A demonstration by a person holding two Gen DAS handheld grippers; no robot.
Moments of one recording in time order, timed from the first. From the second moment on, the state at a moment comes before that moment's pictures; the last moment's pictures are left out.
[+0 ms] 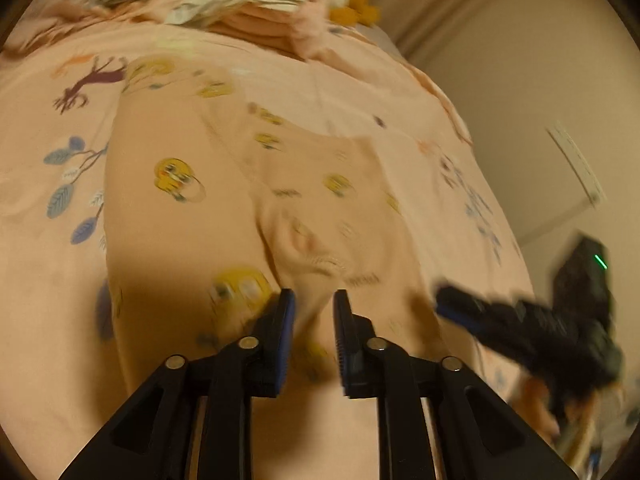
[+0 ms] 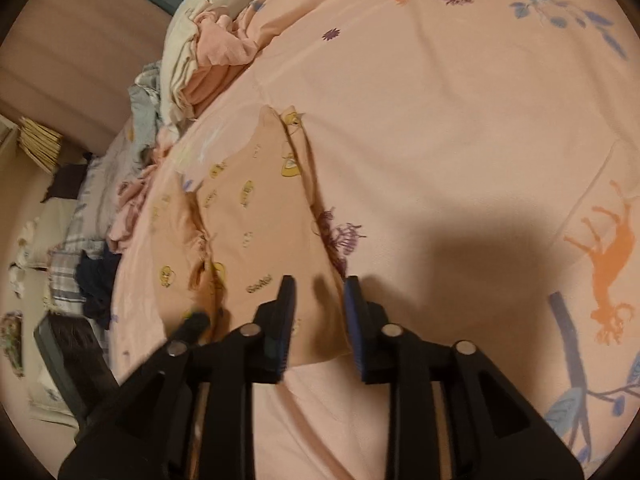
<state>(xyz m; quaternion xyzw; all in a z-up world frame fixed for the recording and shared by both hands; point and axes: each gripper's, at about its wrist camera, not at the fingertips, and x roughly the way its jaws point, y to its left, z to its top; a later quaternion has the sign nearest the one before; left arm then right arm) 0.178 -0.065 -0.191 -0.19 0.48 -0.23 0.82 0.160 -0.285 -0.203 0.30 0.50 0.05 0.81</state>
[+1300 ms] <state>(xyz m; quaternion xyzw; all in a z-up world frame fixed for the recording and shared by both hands) 0.129 -0.042 -0.225 -0.17 0.51 -0.12 0.83 0.306 -0.153 -0.244 0.29 0.57 0.36 0.68</state>
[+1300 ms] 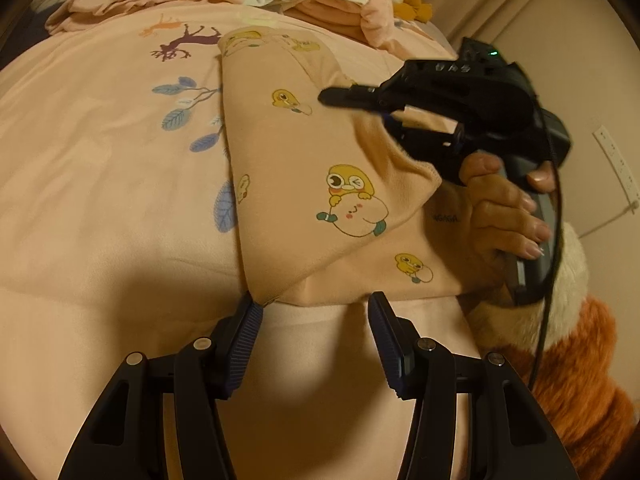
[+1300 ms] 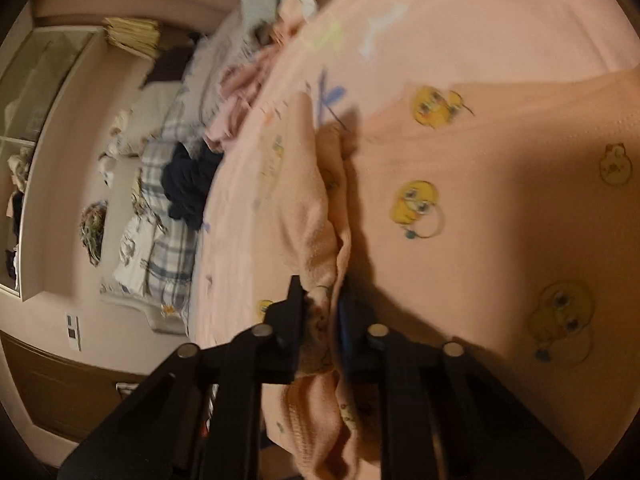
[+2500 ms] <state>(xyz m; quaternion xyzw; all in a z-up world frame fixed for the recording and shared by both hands) 0.142 -0.078 -0.227 -0.09 0.50 -0.06 0.86 0.254 -0.282 -0.227 0.20 0.52 0.12 0.82</state>
